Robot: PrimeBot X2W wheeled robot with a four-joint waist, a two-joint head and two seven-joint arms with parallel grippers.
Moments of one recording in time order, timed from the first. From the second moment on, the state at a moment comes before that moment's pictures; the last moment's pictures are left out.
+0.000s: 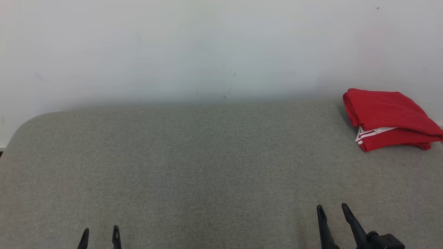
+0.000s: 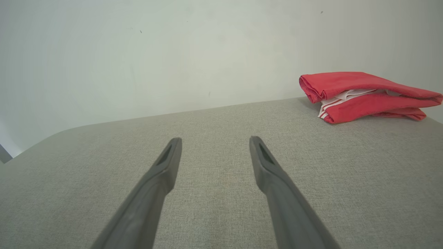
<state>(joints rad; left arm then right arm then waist) 0.14 0.06 0.05 0.14 -0.09 -0.05 -0.26 0.08 -0.09 0.02 0.20 0.20 0.13 -0.26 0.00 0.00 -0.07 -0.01</state>
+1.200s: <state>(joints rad) 0.11 0.05 0.06 0.21 -0.38 -0.08 -0.18 0.07 -0.08 -0.01 0.24 0.46 0.13 -0.18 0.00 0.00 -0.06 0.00</state>
